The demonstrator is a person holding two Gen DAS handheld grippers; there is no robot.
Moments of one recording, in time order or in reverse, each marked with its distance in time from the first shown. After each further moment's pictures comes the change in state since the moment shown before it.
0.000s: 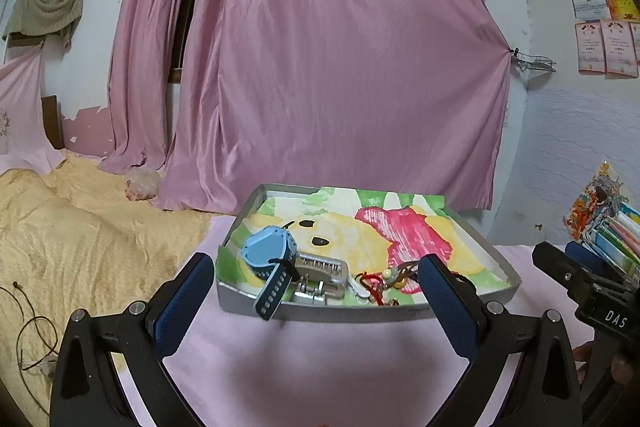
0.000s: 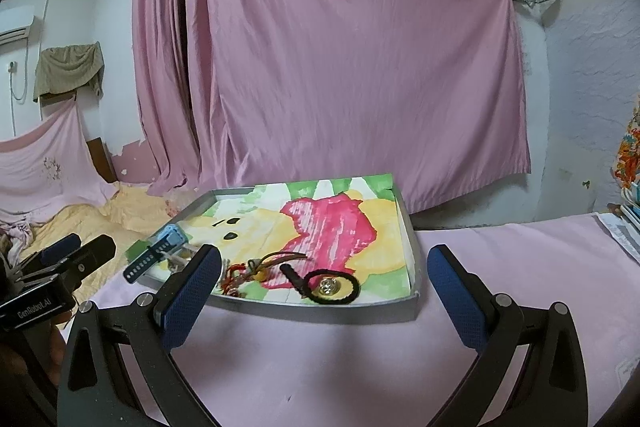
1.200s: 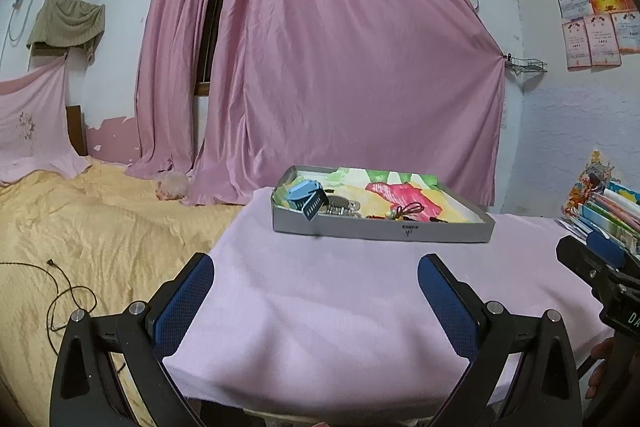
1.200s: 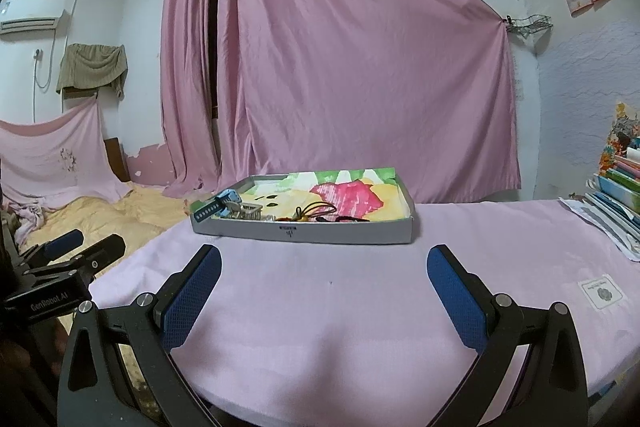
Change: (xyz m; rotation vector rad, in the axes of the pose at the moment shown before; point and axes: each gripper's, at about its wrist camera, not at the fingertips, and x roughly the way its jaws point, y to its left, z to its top) left arm -0.124 0.015 -0.075 0.012 -0.060 0.052; right arm -0.132 0.018 -0.078 -0.058 -0.098 0.014
